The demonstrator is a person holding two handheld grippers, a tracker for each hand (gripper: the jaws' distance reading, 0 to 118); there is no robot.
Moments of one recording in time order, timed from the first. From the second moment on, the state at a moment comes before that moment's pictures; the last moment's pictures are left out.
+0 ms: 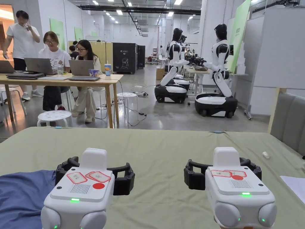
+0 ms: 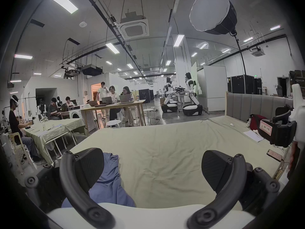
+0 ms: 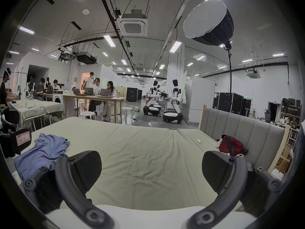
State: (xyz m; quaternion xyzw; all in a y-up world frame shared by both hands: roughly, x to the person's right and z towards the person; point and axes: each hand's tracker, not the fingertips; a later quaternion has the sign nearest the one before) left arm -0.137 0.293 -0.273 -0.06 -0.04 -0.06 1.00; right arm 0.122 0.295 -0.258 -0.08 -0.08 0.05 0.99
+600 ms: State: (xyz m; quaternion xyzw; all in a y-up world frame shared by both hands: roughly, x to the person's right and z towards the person) left arm -0.135 0.292 -0.271 -0.06 -0.04 -0.06 1.00; right arm 0.125 0.292 -0.258 -0.08 -0.09 0.05 0.99
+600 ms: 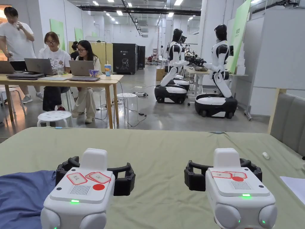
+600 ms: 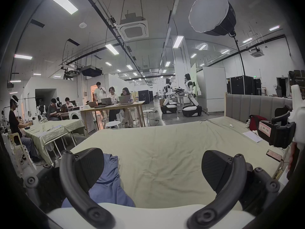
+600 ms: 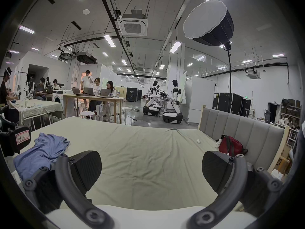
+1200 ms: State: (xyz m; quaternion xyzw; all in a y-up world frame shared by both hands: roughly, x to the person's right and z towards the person) left arm -0.138 0.291 -0.273 -0.06 -0.04 -0.05 1.00; right arm 0.124 0.289 -0.258 -0.08 -0.09 0.06 0.99
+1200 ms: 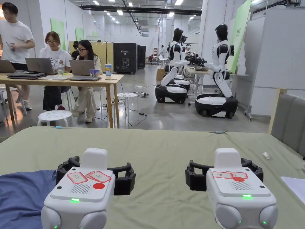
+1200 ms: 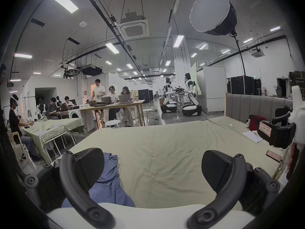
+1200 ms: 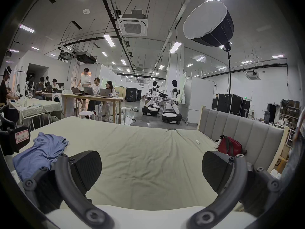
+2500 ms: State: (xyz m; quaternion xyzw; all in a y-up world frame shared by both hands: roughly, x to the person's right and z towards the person) left arm -0.328 0.268 -0.236 -0.12 0.18 -0.01 0.98; right arm -0.064 0.272 -0.320 -0.09 0.15 0.06 0.98
